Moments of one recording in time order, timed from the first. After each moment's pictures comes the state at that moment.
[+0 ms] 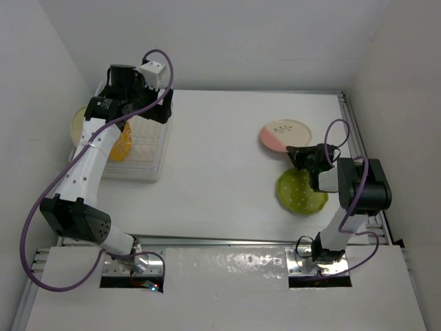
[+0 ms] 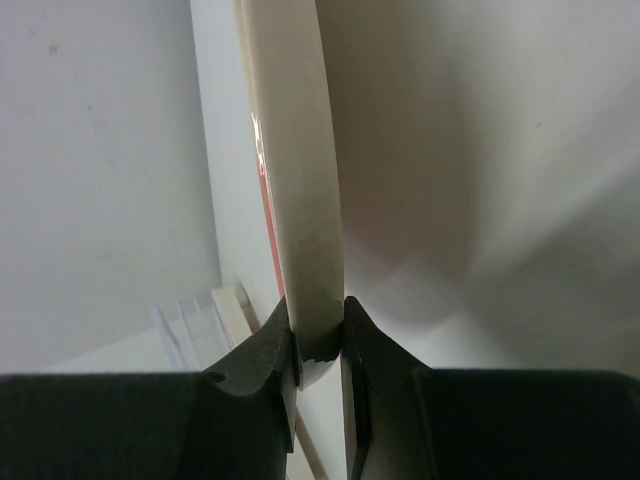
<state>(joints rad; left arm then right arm) -0.15 1.48 1.67 -0.81 0.18 0.20 -0.08 1.76 0.49 0.80 -0.21 1.38</state>
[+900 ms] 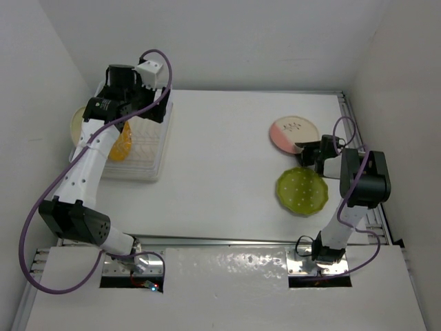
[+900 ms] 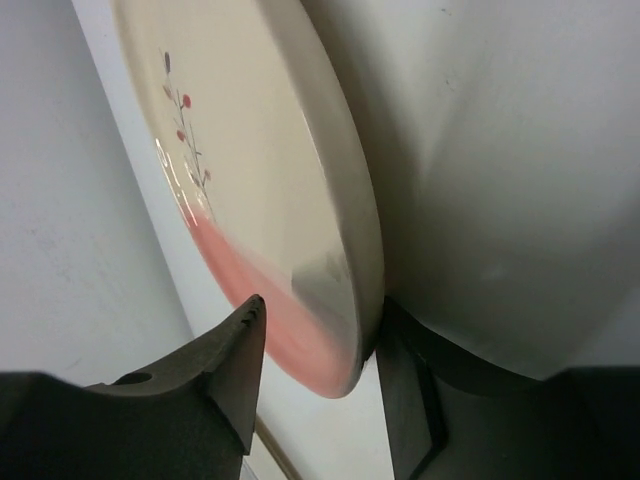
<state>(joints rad) -0.15 1.47 1.67 -0.81 0.08 0.22 -0.17 1.87 0.69 0.50 -0.16 1.38</state>
